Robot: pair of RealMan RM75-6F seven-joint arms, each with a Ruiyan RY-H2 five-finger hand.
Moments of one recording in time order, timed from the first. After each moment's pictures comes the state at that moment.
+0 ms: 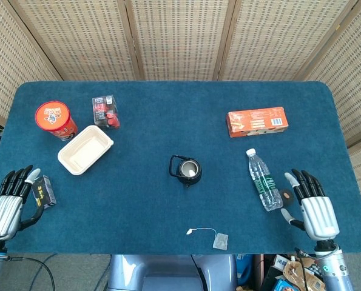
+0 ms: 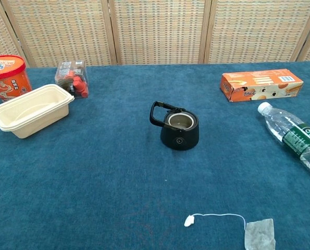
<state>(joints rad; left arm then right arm) -0.10 -1.14 -0.01 -1.72 1.55 1.49 0.13 0.13 -1.29 0.07 -1.60 -1.58 1.51 -0.11</state>
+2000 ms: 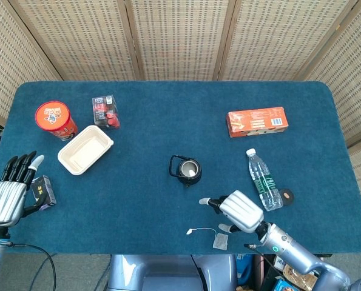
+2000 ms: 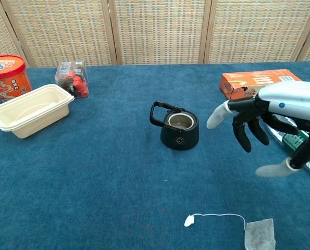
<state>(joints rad) -0.17 -1.10 -0.08 -1.77 1.52 1.45 0.19 0.54 -1.24 0.03 -1.74 -1.78 1.03 0.01</state>
